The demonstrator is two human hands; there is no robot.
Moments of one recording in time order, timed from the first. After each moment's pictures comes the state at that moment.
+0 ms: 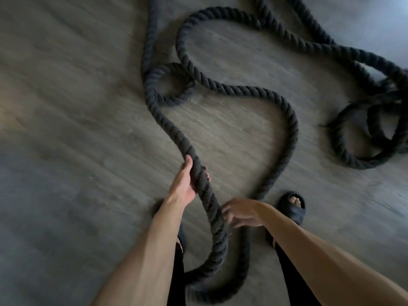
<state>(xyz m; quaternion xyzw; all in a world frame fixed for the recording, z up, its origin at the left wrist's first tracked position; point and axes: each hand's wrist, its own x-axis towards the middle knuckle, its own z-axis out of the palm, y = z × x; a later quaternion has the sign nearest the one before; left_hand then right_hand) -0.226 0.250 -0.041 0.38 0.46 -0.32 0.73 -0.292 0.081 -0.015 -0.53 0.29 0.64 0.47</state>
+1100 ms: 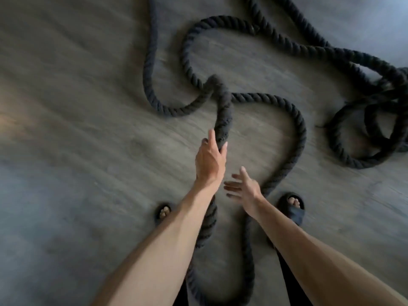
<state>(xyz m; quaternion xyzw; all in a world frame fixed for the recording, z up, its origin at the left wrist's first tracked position) -0.186 0.159 0.006 0.95 0.06 -0.14 0.26 -0.264 0.071 -0.002 -0.49 0.51 0.30 0.63</state>
